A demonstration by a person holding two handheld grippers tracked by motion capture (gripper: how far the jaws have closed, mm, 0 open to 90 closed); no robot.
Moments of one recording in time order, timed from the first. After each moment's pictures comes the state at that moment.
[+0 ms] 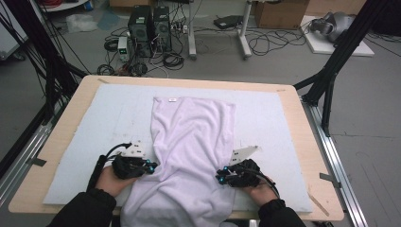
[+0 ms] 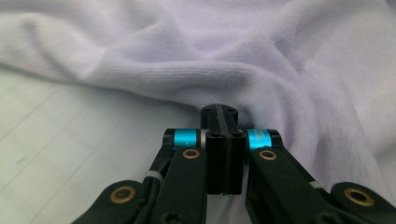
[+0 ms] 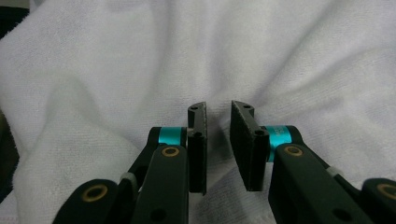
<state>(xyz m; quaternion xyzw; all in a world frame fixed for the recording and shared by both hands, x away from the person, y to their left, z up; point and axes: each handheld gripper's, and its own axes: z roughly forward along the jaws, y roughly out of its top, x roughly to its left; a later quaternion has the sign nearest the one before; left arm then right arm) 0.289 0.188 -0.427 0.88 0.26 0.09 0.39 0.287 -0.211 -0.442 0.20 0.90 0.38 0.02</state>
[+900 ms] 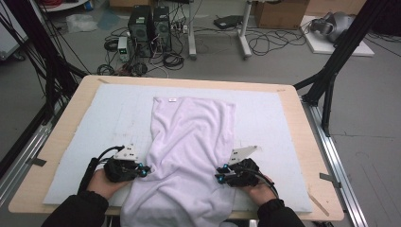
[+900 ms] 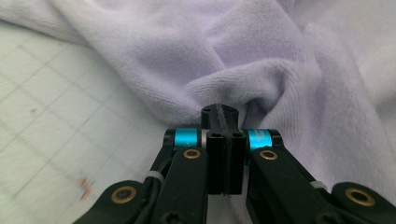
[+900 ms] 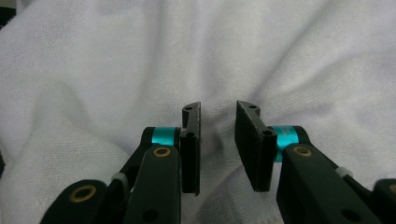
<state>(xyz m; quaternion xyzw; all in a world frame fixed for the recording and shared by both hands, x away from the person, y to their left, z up) 0.279 0.201 -0.432 0.89 0.26 0.08 0.37 0.288 -0.208 -0.441 0.20 0.90 0.38 0.03</state>
